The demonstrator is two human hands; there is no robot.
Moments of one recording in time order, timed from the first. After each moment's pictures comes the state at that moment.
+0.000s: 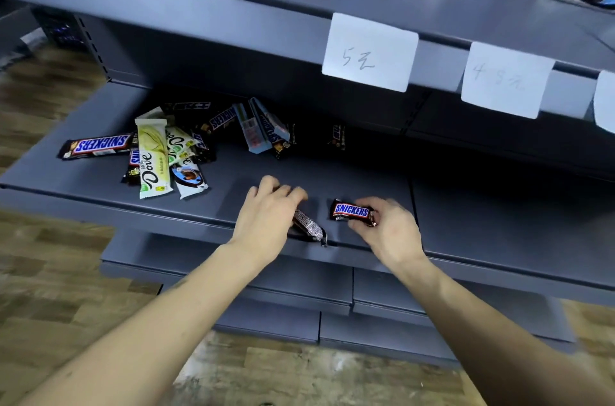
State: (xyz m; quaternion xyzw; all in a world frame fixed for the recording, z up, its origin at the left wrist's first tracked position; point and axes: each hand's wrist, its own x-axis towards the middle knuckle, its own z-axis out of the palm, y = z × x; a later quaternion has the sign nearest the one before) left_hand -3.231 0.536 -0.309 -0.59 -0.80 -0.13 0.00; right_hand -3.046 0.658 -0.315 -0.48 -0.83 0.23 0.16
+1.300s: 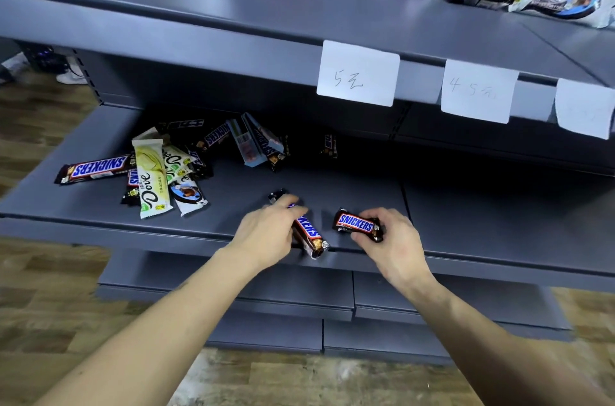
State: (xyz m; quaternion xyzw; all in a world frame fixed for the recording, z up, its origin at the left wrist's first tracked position) left_hand -3.242 0.535 -0.306 -0.62 -0.76 -0.14 -0.11; right_hand -3.027 0.639 -0.315 -0.47 -0.82 0.24 0.21
